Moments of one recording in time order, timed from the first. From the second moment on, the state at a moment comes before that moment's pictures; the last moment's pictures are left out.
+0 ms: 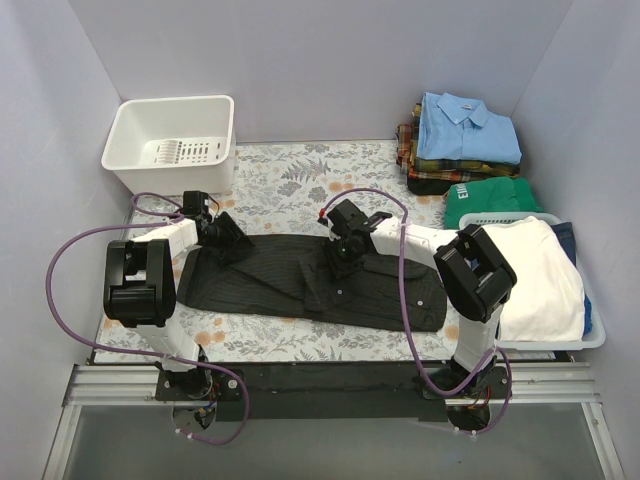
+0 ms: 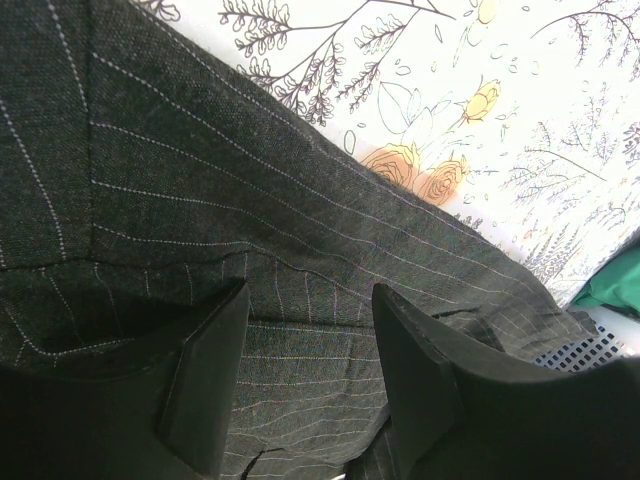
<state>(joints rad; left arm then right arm) 0.01 1.71 0.95 -0.36 0.35 -0.75 0.76 1.86 1.23 -0.53 -0.19 0.29</state>
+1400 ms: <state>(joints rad) 0.01 1.73 0.98 -0.39 0.33 -0.76 0.57 1.27 0.88 -0.76 0.28 0.52</state>
